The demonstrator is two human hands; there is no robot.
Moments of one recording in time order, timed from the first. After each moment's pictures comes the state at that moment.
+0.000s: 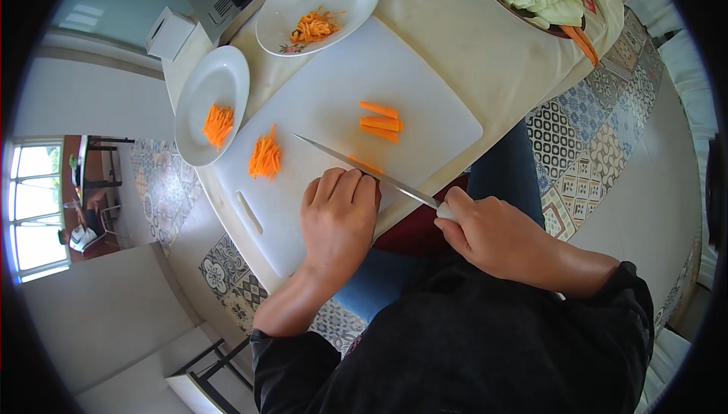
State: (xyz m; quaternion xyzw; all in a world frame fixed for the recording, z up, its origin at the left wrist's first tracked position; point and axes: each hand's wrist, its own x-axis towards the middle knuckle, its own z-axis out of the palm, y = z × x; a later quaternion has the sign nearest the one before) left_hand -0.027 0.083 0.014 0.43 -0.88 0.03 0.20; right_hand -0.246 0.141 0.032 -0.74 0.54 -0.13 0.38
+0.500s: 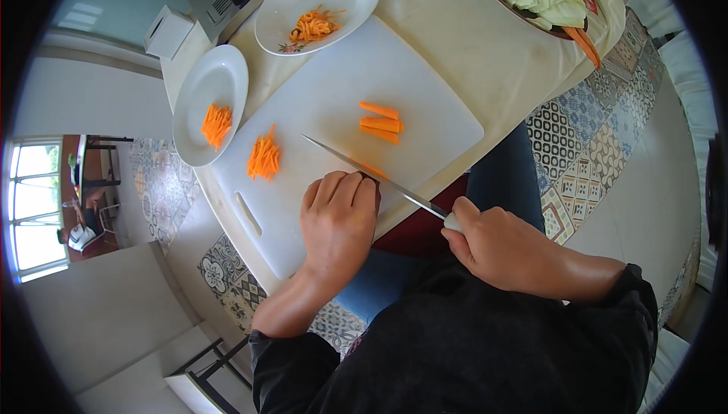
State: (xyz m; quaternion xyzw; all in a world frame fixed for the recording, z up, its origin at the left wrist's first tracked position) left_hand -0.026 0.082 0.010 0.41 -0.88 0.04 0.22; right_hand -0.247 0.145 0.048 -0.71 0.56 -0.09 0.42
